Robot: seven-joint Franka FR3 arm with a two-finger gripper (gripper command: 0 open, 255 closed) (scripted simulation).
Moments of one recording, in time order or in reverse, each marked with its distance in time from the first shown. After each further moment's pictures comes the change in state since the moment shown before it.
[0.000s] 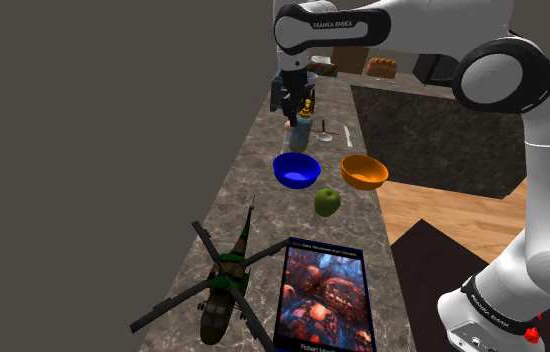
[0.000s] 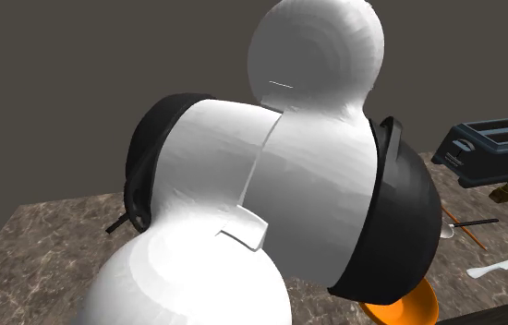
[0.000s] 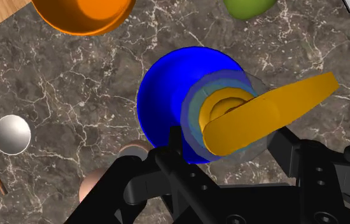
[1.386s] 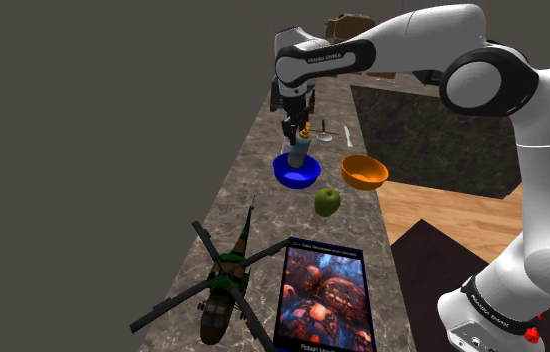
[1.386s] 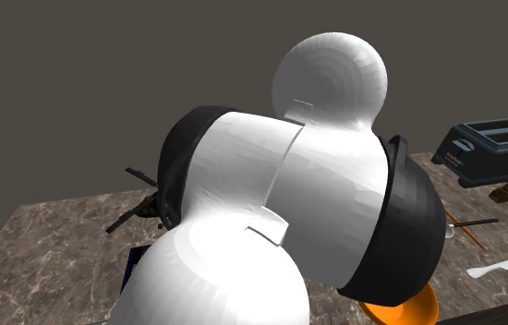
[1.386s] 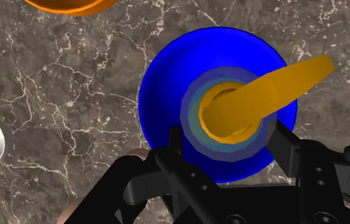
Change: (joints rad) arm -0.032 0.062 -0.013 -0.117 -0.010 0.180 -0.016
